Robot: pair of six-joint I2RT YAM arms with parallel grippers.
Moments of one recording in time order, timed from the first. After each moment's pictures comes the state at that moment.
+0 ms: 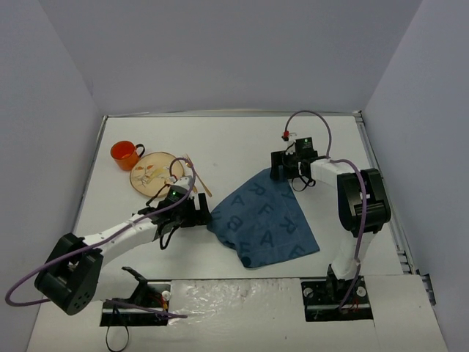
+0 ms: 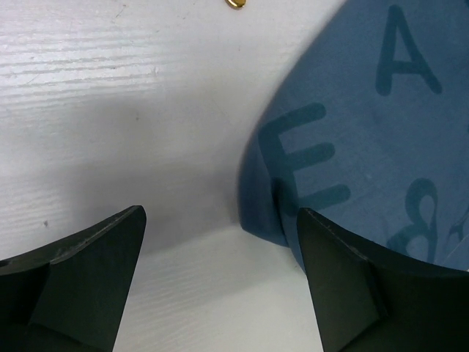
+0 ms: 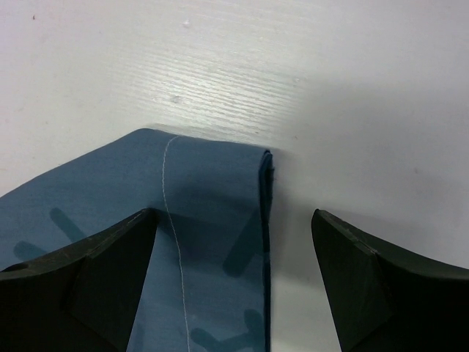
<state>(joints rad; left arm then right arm) -0.57 1.23 0.55 -0.15 0.02 -0.62 0.20 1.87 1.08 -0.08 -0.20 0.07</state>
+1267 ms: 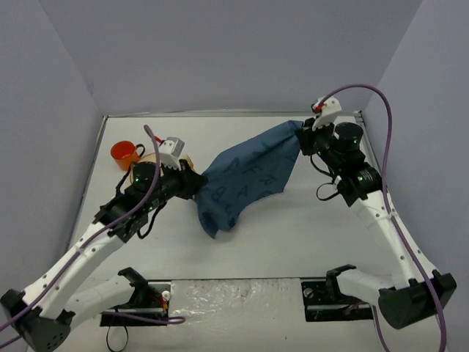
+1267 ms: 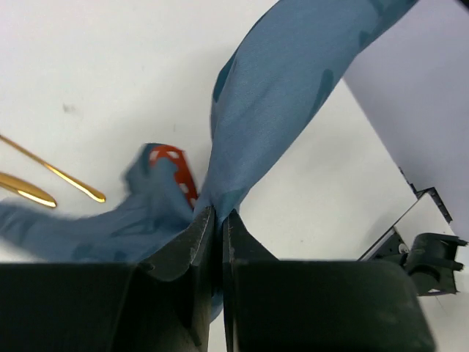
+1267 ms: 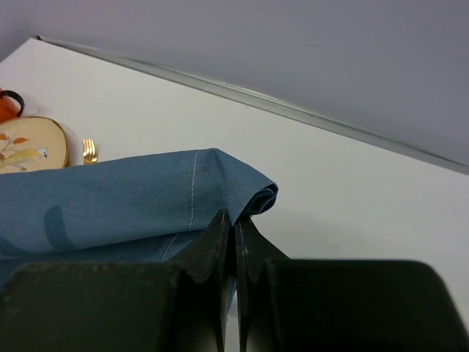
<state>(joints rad) -0.61 0.94 0.93 -0.29 0.12 -0.47 0.30 1.14 1.14 -0.19 -0.10 -0.03</state>
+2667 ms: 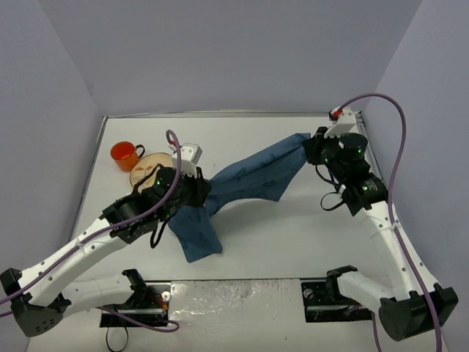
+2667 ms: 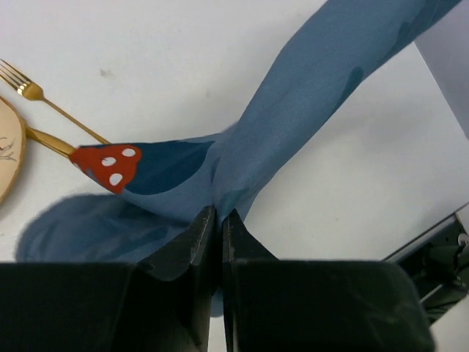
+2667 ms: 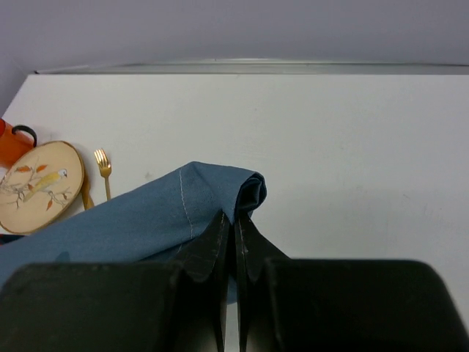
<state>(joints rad) -0.87 1.01 1.13 -0.57 -0.25 -0.44 0.24 1.07 1.07 -0.26 -0.04 0.22</state>
